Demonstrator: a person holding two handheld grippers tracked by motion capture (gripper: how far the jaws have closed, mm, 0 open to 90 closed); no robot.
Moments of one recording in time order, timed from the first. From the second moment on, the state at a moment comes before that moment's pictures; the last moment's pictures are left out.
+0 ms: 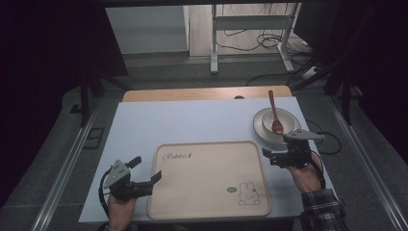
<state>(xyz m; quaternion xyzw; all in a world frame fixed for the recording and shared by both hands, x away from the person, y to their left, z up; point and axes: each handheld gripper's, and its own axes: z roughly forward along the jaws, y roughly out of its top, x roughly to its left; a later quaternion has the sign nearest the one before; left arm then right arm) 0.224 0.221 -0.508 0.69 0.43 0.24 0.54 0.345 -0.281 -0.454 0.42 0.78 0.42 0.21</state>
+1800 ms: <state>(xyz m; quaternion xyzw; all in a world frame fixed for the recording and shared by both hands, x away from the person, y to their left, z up) 0.228 0.219 -0.510 0.70 0.45 0.24 0.51 0.477 -0.291 -0.435 0.49 0.76 0.35 0.24</state>
